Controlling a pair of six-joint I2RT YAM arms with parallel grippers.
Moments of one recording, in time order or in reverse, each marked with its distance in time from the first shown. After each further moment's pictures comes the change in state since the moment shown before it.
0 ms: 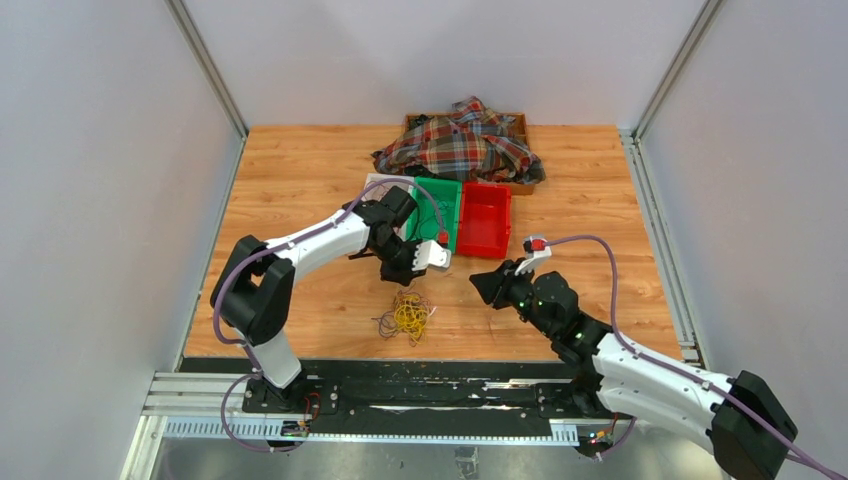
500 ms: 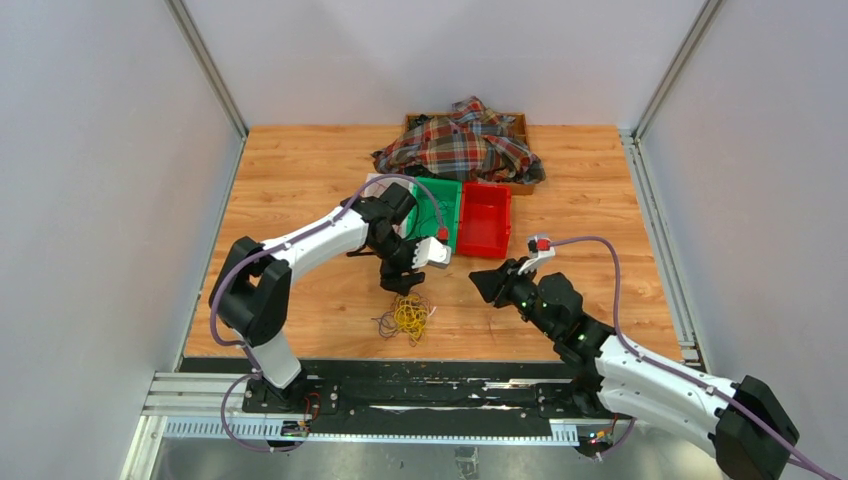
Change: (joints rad) left arm 0.003 -0.013 0.038 -0.071 0.048 -0.019; right arm 0.000 -0.033 -0.003 0.029 0.000 0.018
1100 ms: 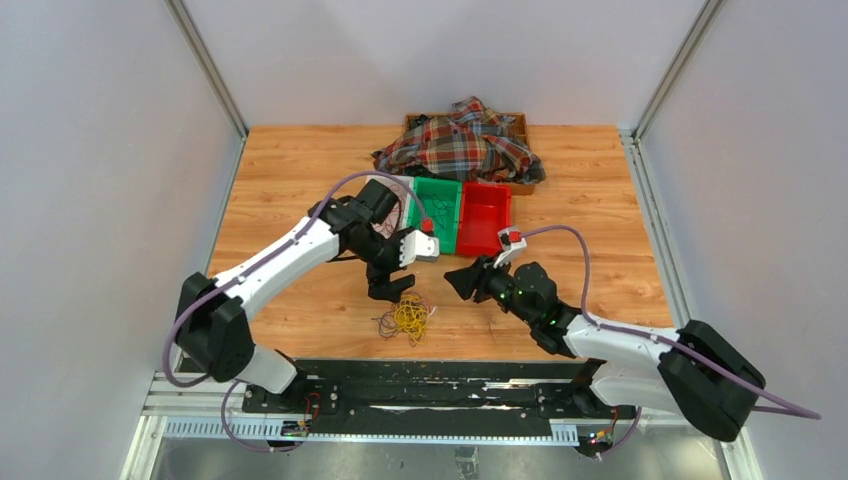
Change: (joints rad) left arm 0.010 -0.254 -0.035 -0.078 -0.016 -0.187; right arm 0.003 0.396 0.050 0.319 -0.127 0.008
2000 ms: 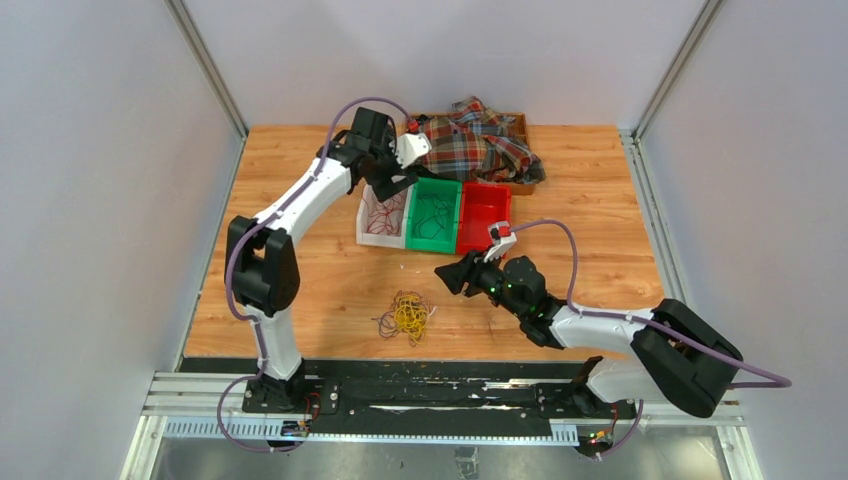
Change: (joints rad) left arm 0.211 0.463 0.446 0.408 -0.500 -0.068; right arm 0.000 0.126 0.046 0.086 -0.006 -0.004
